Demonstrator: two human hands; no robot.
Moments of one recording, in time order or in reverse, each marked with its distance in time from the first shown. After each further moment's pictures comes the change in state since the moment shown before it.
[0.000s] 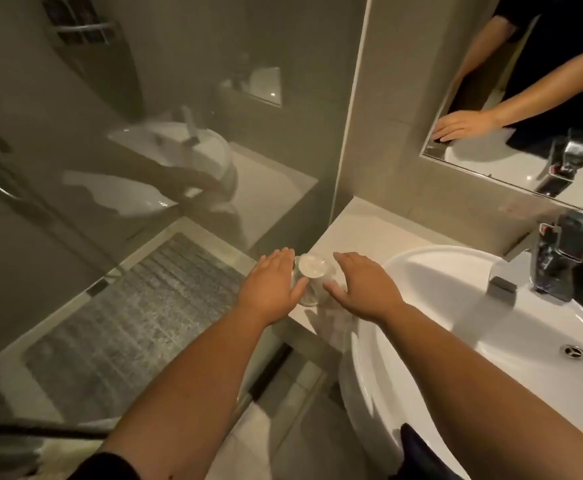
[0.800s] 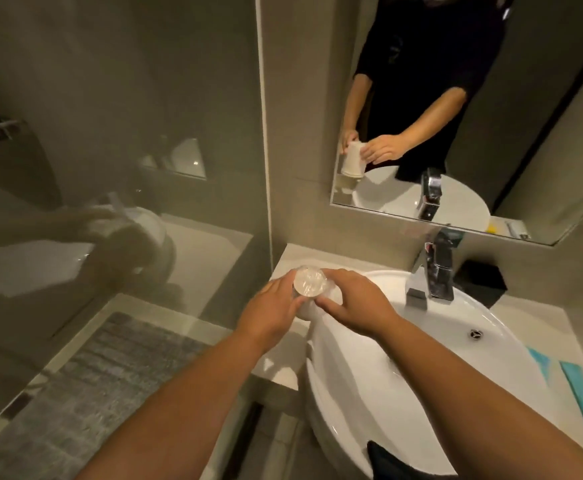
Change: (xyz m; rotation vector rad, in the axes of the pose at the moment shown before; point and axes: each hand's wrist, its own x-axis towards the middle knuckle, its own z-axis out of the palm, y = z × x) left_hand 0.026 0.091 -0.062 -0.251 -0.014 0.263; right_hand -0.046 0.011 -0.097 0.156 0.227 0.162
